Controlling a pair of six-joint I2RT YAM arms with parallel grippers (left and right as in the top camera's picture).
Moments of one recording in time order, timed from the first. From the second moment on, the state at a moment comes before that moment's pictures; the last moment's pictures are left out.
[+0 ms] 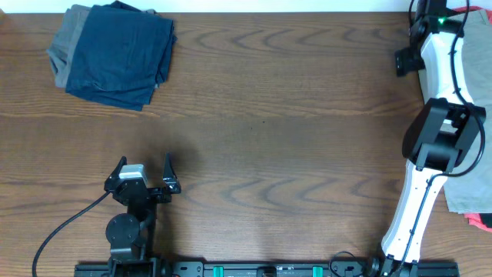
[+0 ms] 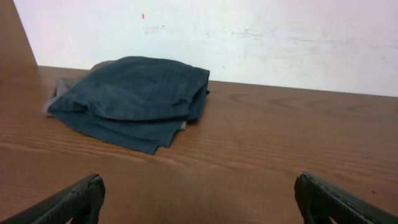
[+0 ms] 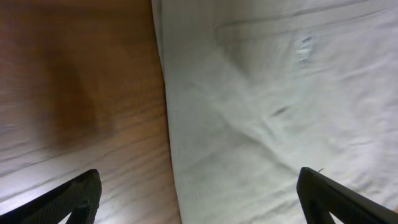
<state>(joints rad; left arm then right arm) 0.03 0.01 0.02 -0.12 0.00 -0.09 -0.21 2.54 2.31 -1.03 0.45 -0.22</state>
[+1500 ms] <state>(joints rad) 0.03 0.01 0.02 -0.12 0.00 -0.09 -0.30 2.61 2.31 -1.04 0.46 -0.13</state>
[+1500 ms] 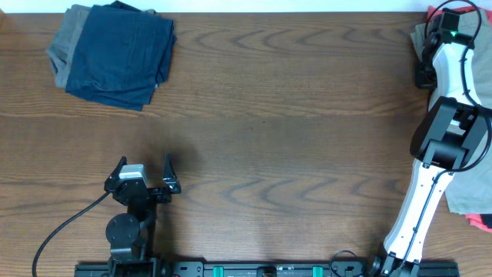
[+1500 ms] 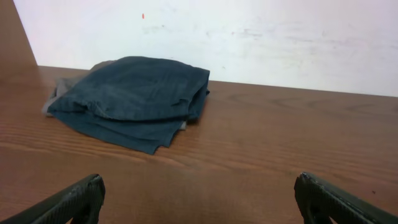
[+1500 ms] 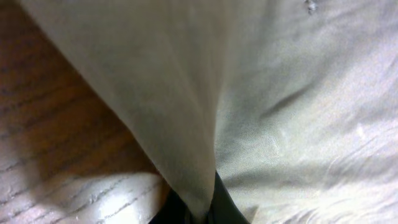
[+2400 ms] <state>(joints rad) 0.03 0.01 0.02 -0.12 0.00 -0.09 -0.28 2.35 2.31 -1.21 0.27 0.08</state>
